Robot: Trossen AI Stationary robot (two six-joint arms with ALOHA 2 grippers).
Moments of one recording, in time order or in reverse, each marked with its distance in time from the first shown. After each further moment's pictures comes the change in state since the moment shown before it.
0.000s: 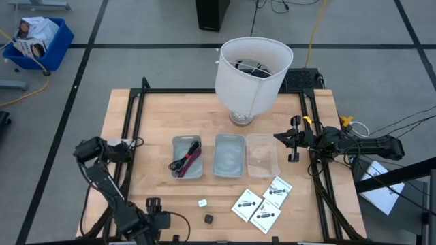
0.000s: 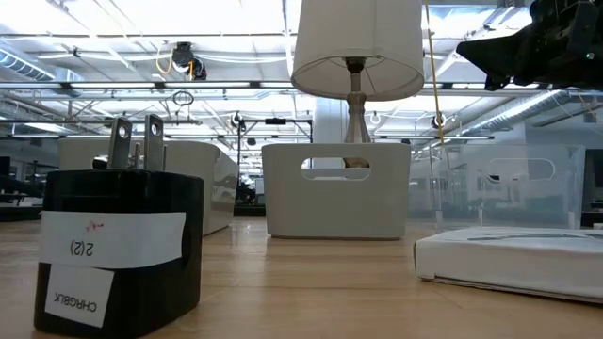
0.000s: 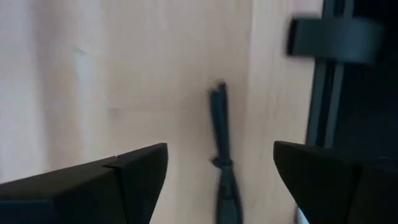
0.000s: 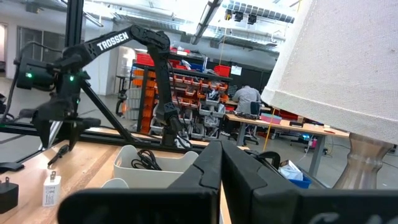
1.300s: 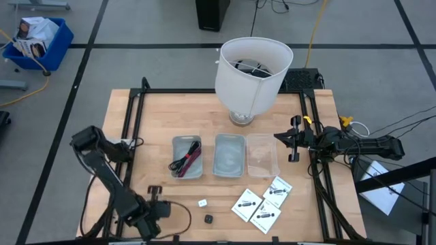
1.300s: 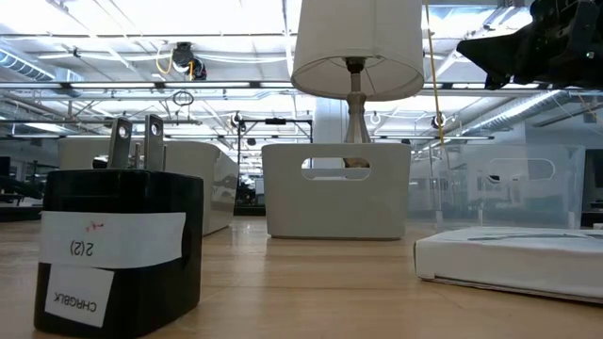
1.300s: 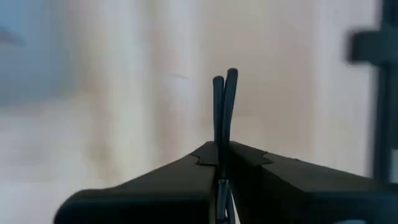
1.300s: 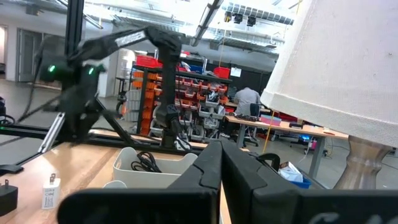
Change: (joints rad) left arm 0.093 -0.170 -0.057 -0.167 -0.076 0.195; right arm 0.000 0.000 0.000 0.008 0.000 0.001
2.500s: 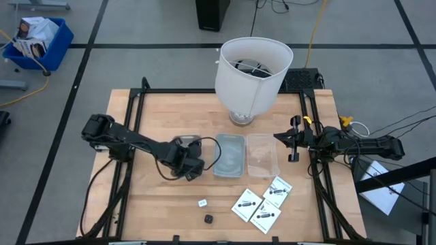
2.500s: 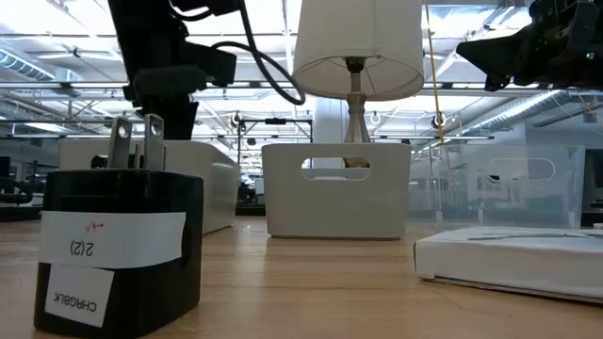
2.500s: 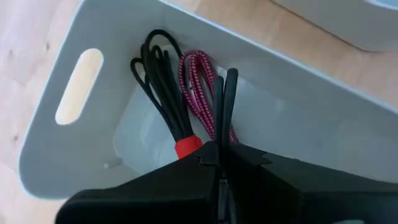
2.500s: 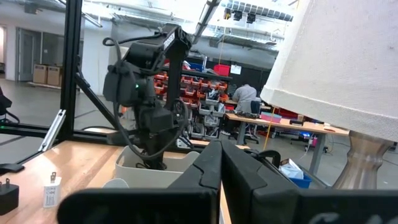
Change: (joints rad) left arm 0.666 0.004 -0.041 0.059 -0.173 0.129; right arm 0.000 0.000 0.000 -0.010 0.004 0.009
